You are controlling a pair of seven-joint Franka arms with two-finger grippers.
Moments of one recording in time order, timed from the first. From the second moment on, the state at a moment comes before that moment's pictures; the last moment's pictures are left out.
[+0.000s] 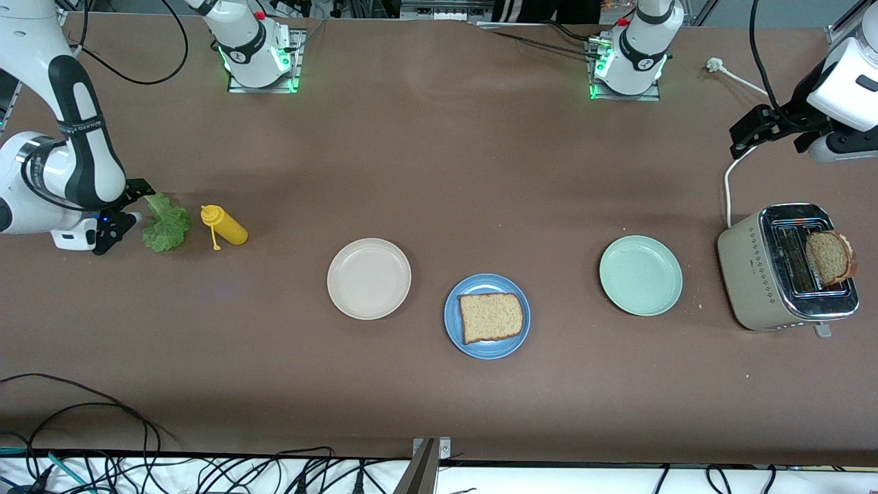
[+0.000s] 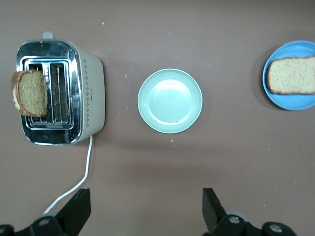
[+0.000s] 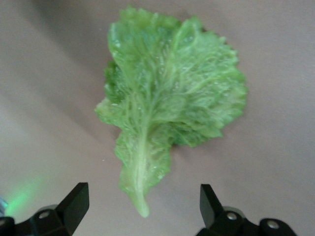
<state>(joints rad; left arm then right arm) 0.01 -0.06 -0.10 -1.60 0.05 1.52 -0.17 -0.09 0.47 -0.28 -1.99 -0.05 2.03 -1.07</state>
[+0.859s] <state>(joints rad) 0.08 -0.05 -0.09 -1.59 -0.01 1.52 -0.02 -0.07 0.55 -0.28 -1.97 0.00 2.01 -1.05</state>
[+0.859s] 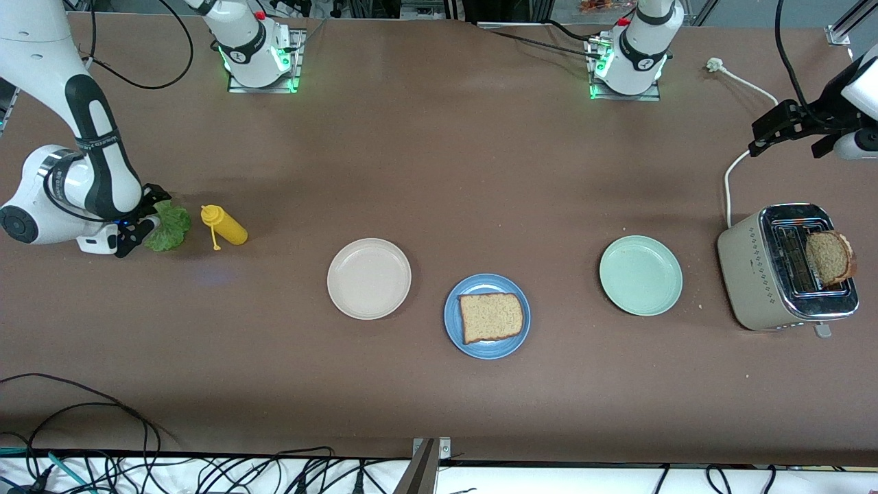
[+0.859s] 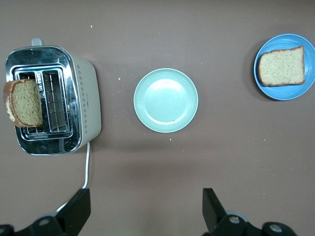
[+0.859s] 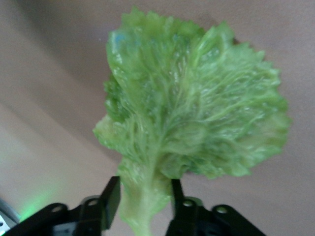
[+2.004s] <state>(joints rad) 0.08 -0.05 -0.10 -1.59 -0.02 1.52 -0.01 0.05 0.55 -0.27 -1.51 0.02 1.51 -0.94</state>
